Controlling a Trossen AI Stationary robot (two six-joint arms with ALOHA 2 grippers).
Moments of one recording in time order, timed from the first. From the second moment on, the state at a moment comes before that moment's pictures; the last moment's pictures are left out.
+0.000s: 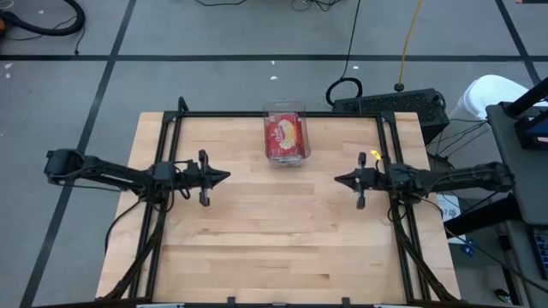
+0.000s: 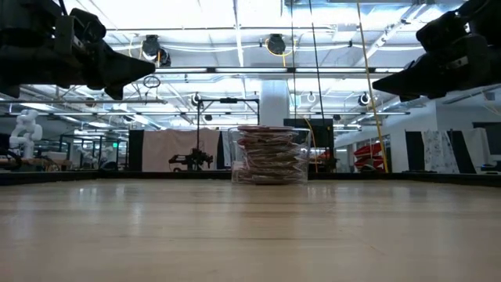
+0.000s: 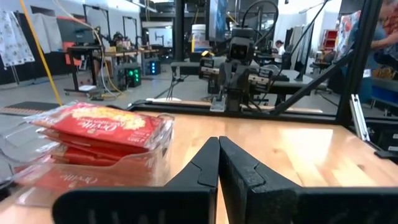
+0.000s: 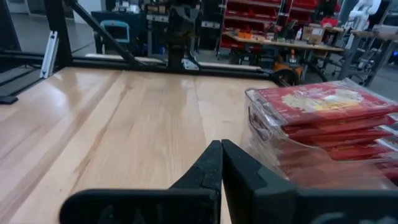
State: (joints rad) left arm 0.00 0.82 0.01 0.90 -0.10 -0.01; right arm 0.02 0.38 0.03 0.23 0.13 -0.08
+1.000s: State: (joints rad) left arm 0.00 0.38 0.01 0.49 0.01 0.02; right arm 0.02 0.00 0.02 -0.01 0.05 -0.10
